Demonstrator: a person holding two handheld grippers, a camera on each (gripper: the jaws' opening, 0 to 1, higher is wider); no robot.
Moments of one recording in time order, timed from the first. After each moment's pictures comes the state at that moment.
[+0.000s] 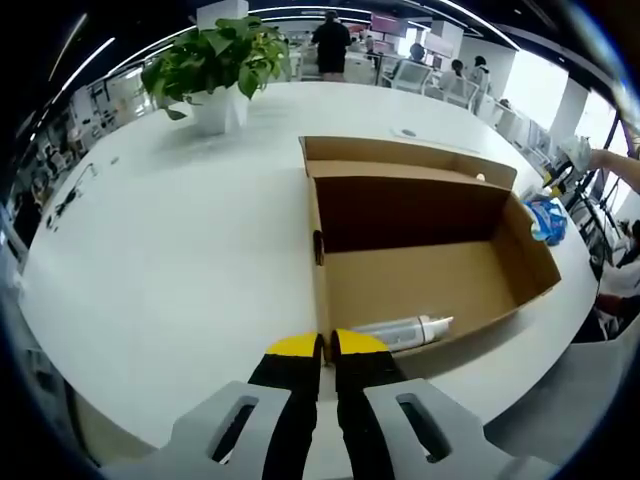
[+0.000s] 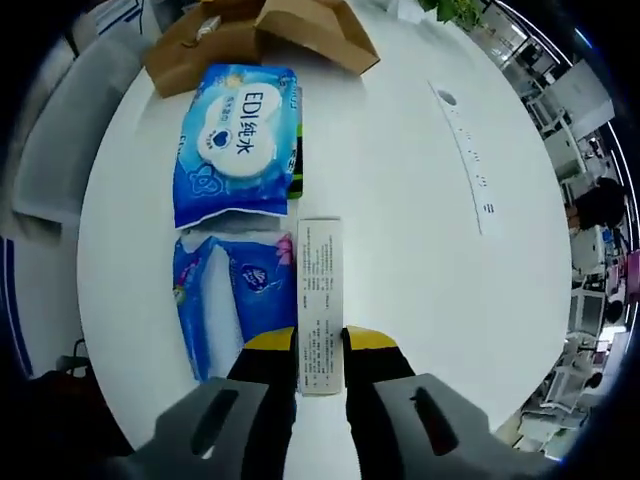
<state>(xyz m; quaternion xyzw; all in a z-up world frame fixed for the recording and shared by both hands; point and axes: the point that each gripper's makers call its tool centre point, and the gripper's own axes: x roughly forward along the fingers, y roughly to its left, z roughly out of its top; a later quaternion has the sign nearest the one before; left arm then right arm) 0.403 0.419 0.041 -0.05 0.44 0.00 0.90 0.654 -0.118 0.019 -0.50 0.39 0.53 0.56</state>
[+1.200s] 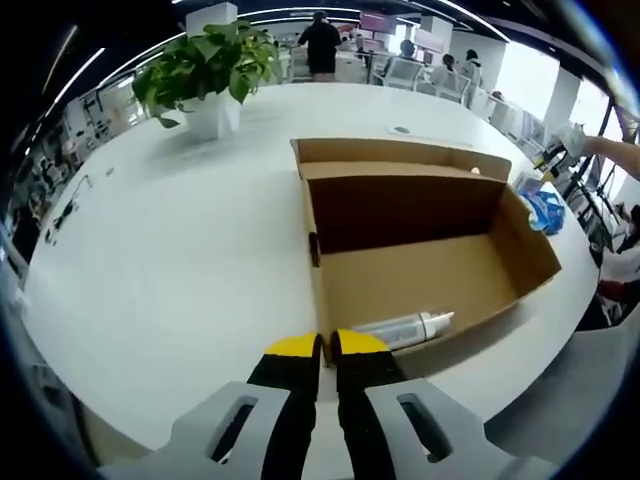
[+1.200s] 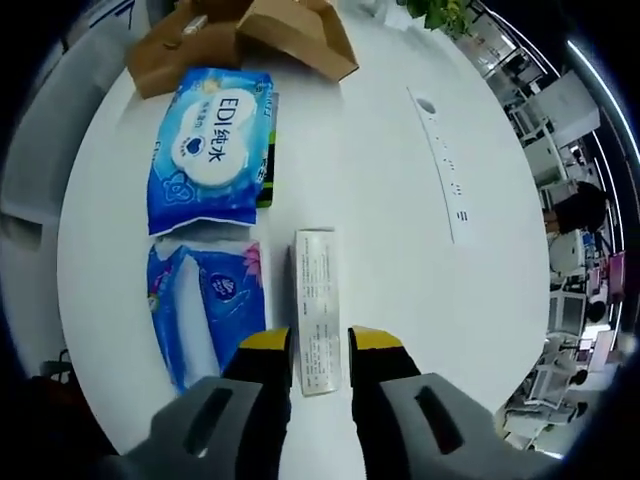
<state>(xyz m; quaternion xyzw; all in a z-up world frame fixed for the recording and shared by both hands) 0.405 0.420 0.042 -0.02 0.44 -0.01 0.90 0.672 -0.106 0.033 -0.52 0.35 0.50 0.60</state>
